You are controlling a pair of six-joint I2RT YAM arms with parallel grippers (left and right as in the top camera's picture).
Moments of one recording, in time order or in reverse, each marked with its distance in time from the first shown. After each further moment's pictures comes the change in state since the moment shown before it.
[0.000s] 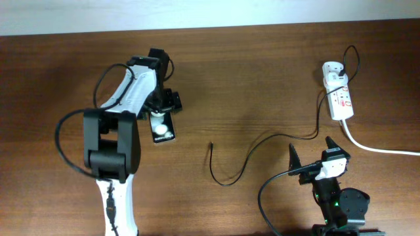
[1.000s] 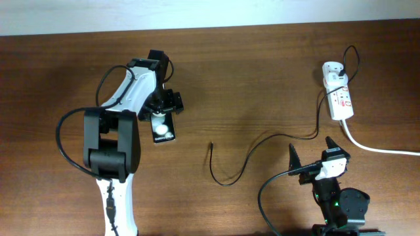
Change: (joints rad) left arm 0.003 0.014 -0.022 0.042 0.058 0.001; right arm 0.000 0.000 0.000 0.000 0.000 0.000
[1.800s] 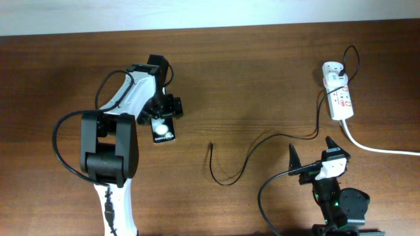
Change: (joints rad) left arm -0.001 -0.053 -0.099 0.047 0.000 0.052; right arm 0.000 0.000 0.000 0.000 0.000 0.000
